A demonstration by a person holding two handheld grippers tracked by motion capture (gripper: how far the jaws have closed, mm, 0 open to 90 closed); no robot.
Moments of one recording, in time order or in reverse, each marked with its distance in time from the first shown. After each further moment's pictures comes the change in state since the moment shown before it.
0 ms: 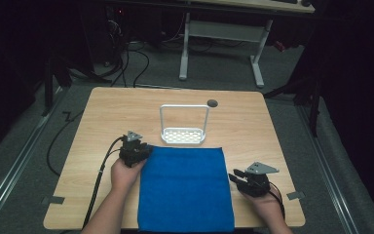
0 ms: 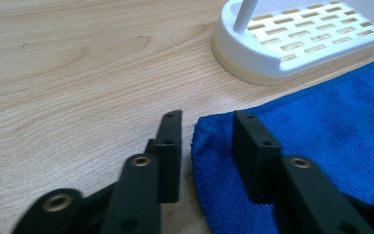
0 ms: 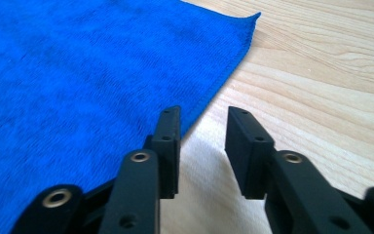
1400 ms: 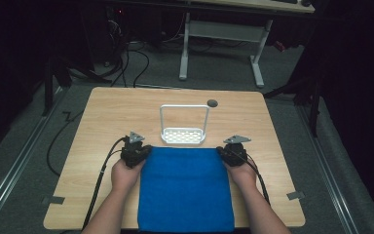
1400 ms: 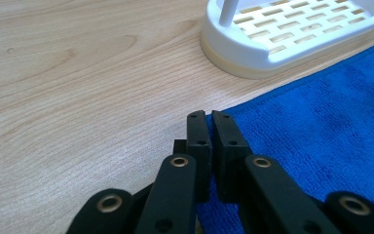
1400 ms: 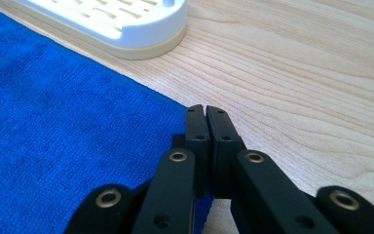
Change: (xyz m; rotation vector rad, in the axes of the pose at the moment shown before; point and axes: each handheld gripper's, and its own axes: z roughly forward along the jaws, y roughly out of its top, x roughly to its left) left arm -0.004 -0.001 0.001 0.012 -0.006 0.044; right arm -0.016 0.068 0.085 0.069 -0.119 0.034
